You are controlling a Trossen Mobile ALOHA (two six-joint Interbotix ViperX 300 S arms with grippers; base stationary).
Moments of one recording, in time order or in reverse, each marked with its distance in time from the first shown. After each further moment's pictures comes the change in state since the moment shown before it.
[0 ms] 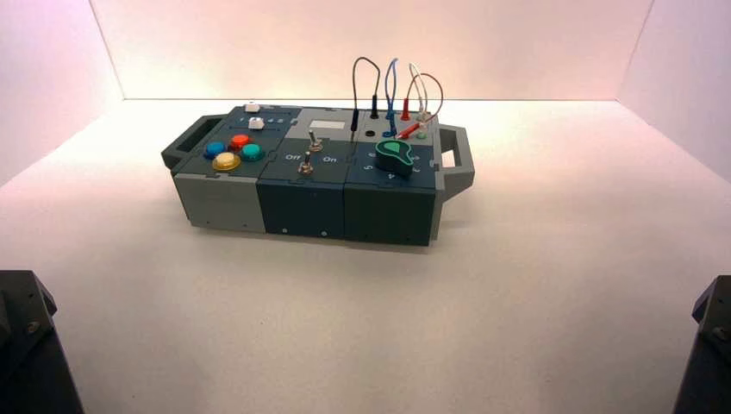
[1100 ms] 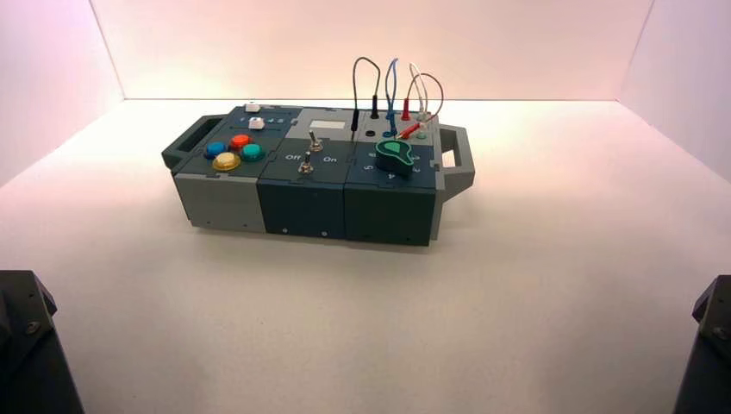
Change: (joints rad) left arm -0.135 0.000 -0.144 -0.012 0.529 0.058; right arm 0.391 0.118 -0.213 0.078 0.558 -0.041
